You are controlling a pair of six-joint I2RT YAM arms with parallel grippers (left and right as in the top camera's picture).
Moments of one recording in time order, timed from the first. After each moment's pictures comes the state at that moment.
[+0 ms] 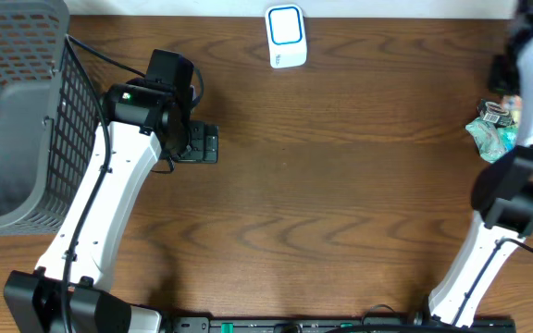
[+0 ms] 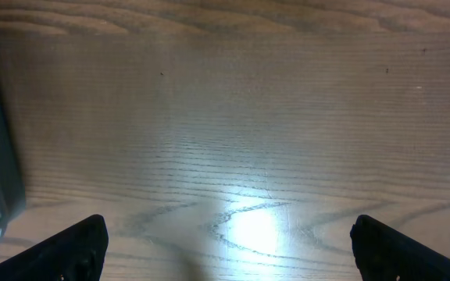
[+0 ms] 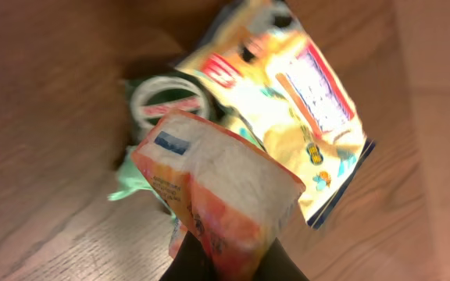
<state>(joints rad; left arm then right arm) -0.23 1.58 1.49 -1.26 -0.03 -0.20 -0.31 2.30 2.33 -1.33 0.39 0.04</state>
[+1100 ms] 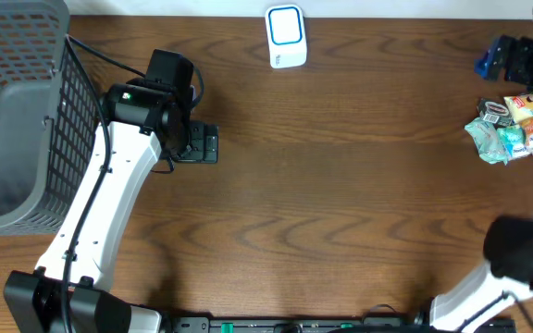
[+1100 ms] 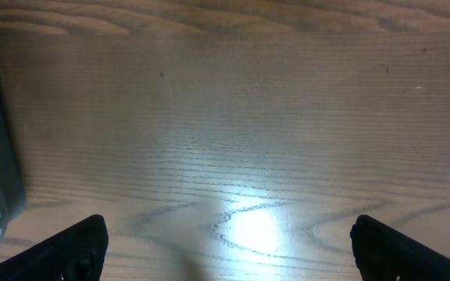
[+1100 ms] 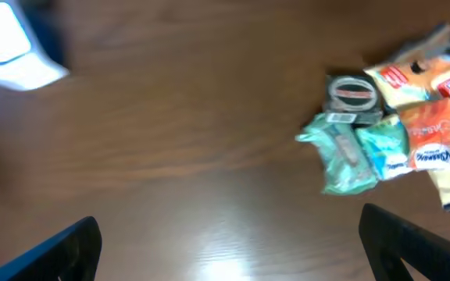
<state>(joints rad) -0.23 1.58 1.49 -1.26 -0.03 -0.20 -0.33 1.88 2.28 -1.48 -0.27 -0.08</state>
